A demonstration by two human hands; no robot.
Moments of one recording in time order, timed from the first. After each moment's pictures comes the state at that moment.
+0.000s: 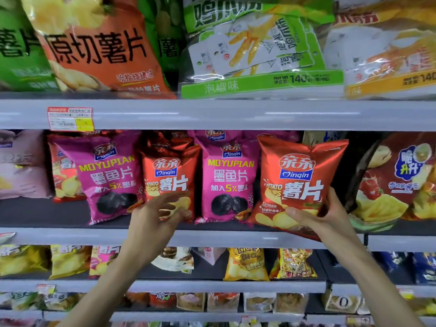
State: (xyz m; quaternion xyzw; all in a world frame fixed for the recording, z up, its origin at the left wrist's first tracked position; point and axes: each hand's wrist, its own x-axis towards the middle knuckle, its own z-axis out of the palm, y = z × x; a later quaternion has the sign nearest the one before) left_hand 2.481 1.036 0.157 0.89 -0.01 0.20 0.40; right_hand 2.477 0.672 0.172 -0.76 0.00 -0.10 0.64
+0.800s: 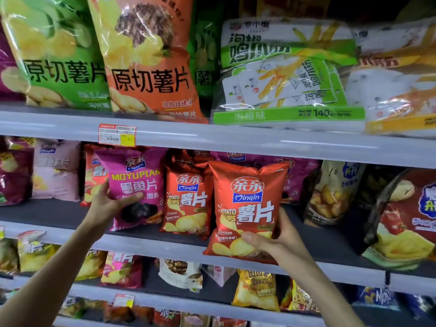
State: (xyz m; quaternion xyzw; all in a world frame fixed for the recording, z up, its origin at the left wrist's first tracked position) left_hand 2.538 1.198 0.160 0.73 0.09 0.18 0.65; right_hand 2.477 0.772 0.187 -0.73 -0.11 0.03 0.67
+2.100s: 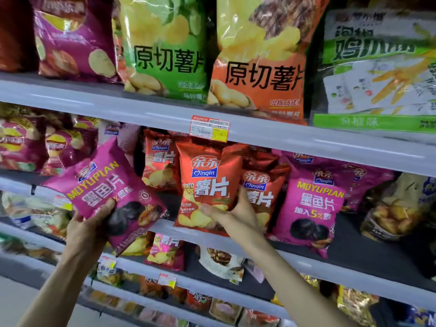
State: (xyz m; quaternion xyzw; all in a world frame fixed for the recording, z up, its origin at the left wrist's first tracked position) left_hand 2.435 1.334 0.105 0.49 0.15 0.30 0.81; right_hand 2.504 1.002 0.189 -0.78 -0.12 0.06 0.61
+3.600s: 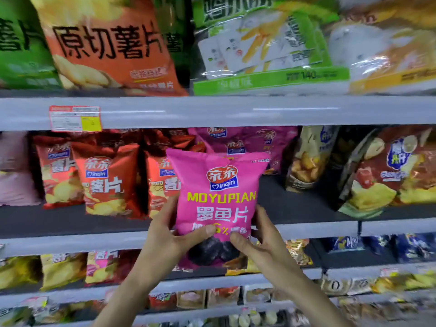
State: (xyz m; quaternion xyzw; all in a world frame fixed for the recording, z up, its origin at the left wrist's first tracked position) left_hand 2.442 1.021 0.175 0.70 -0.08 0.03 0.71; right_hand 2.430 0.801 0.151 -0.74 -0.12 0.00 0.66
